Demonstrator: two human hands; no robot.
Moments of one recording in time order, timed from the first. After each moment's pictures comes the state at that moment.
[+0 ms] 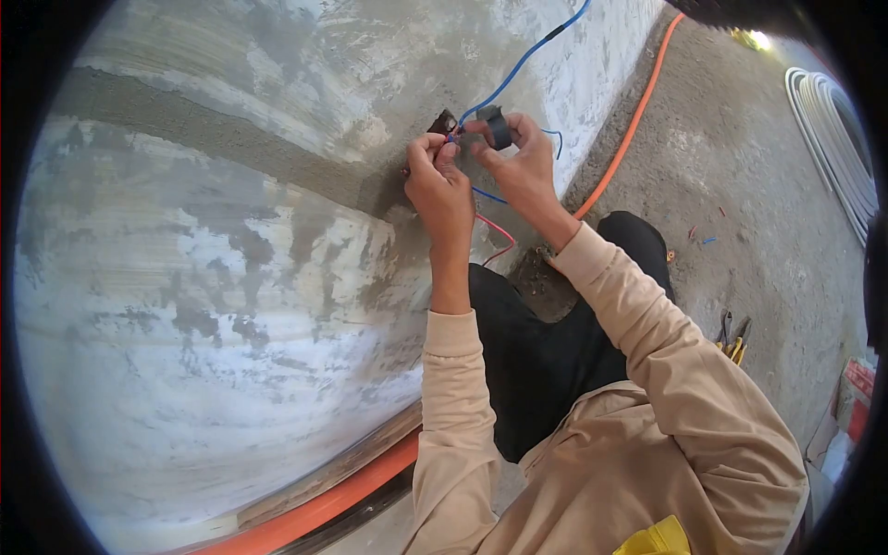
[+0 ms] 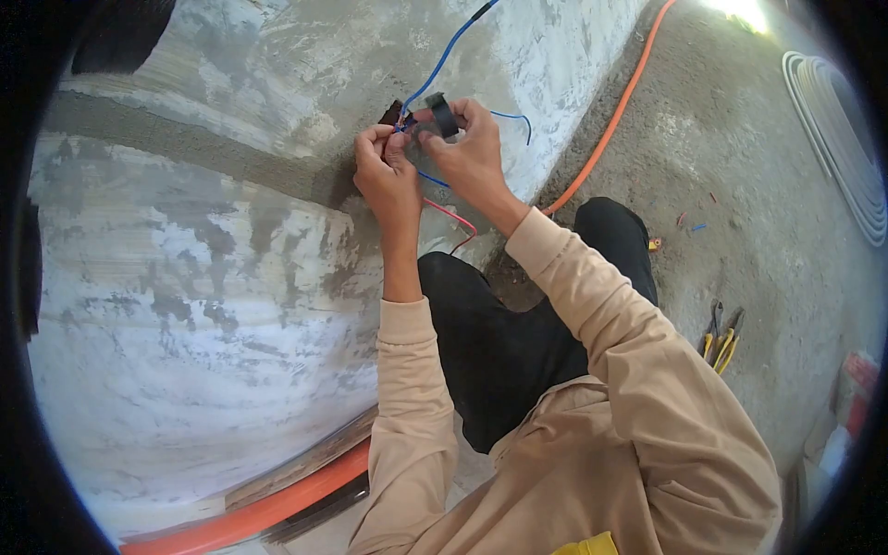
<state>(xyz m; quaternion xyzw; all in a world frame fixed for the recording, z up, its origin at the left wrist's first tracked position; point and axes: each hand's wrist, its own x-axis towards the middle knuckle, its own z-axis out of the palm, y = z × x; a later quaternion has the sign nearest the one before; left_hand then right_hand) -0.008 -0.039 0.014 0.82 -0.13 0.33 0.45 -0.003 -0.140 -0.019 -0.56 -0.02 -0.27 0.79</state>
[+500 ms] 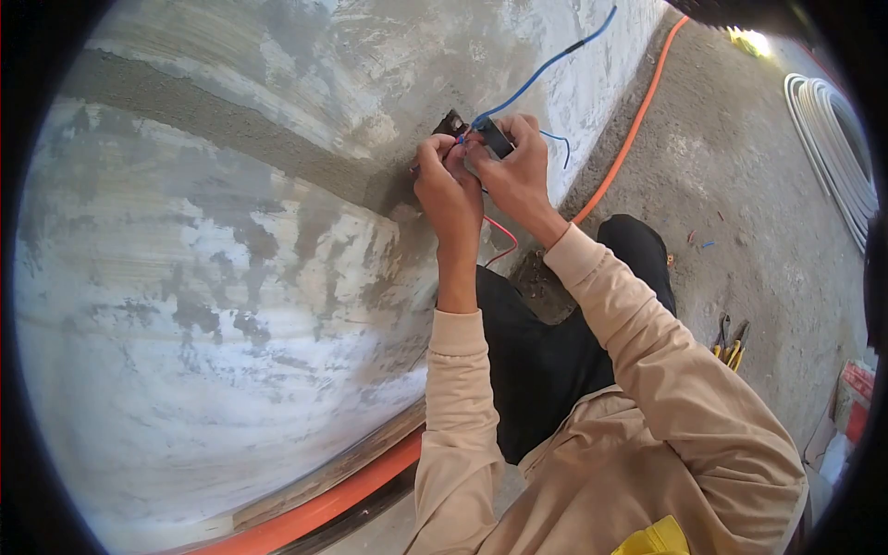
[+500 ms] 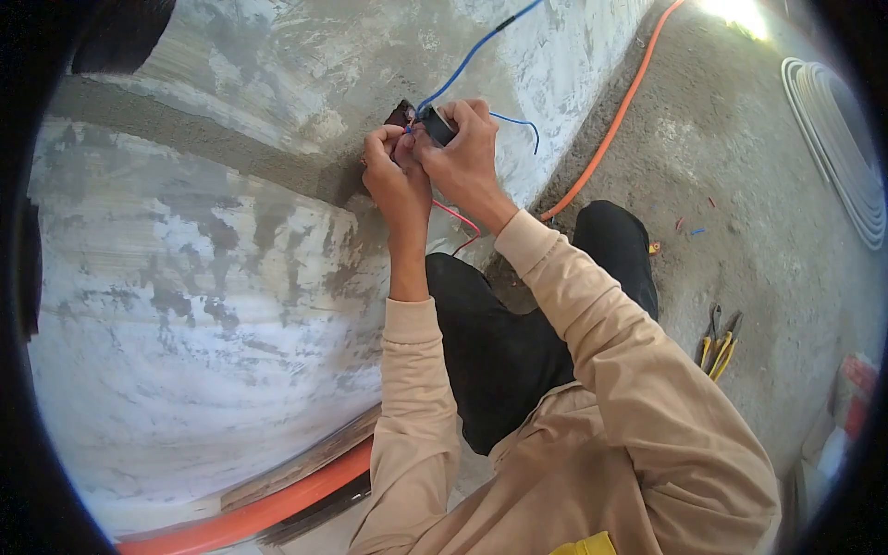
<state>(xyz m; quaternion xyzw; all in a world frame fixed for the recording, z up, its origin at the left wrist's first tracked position) -0.008 -0.037 0.010 0.83 -0.14 0.35 0.40 -0.001 -0.127 -0.014 -0.66 0.02 -0.40 0.63</state>
